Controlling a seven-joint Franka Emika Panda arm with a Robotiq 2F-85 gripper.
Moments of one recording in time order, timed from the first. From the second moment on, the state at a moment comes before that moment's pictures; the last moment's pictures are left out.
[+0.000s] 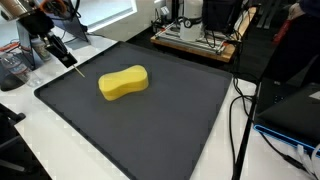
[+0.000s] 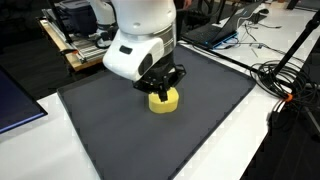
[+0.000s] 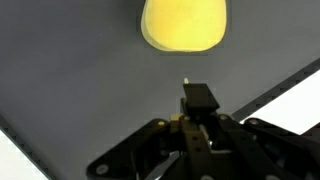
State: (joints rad) arm -0.32 0.92 0.02 -0.90 0.19 1.70 0.17
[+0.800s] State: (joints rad) arm -0.45 0.75 0.06 -1.30 0.33 2.00 -0.08
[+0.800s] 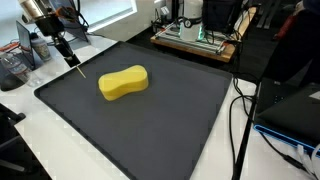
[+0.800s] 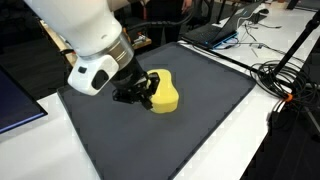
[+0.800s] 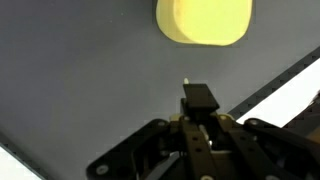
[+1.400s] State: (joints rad) arm -0.47 0.51 0.02 -1.72 0.51 2.13 -0.26
